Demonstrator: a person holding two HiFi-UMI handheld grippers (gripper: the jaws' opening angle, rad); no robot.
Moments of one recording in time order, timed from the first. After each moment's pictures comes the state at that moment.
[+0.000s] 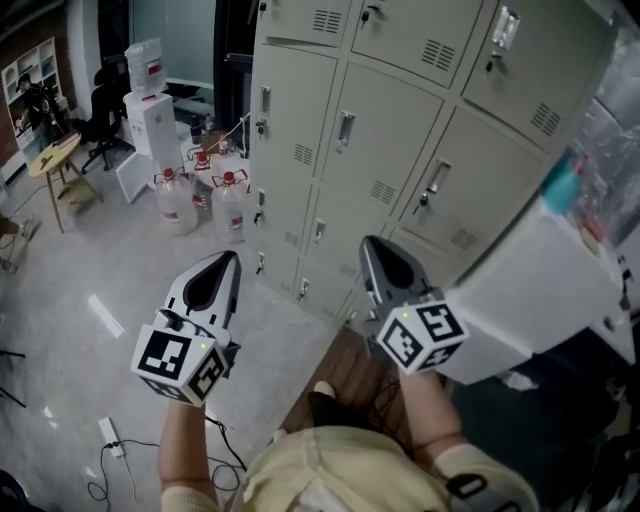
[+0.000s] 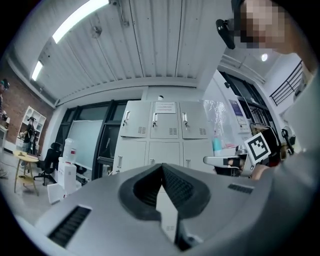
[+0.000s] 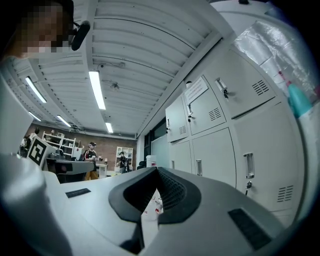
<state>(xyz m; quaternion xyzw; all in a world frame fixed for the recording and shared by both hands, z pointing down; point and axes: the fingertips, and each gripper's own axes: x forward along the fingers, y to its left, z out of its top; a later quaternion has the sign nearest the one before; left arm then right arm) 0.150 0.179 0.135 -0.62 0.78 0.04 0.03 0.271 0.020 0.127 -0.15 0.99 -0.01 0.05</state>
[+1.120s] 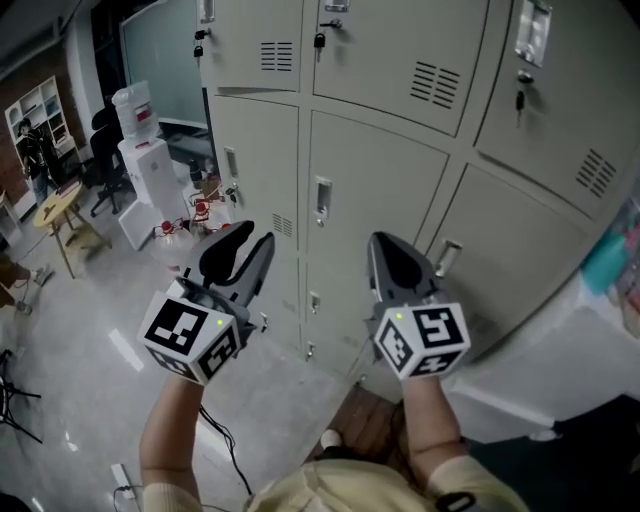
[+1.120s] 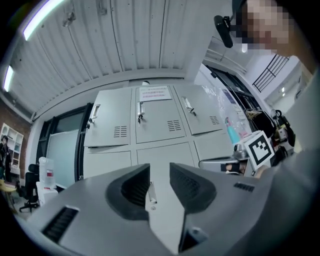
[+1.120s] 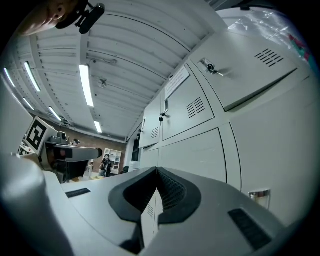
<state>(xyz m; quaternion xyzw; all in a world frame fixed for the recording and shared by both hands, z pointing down) 0.069 -0.101 0.051 -0.67 0.74 -0.03 0.10 0.176 -0.225 0.075 -0.21 0.97 0.04 0.08</state>
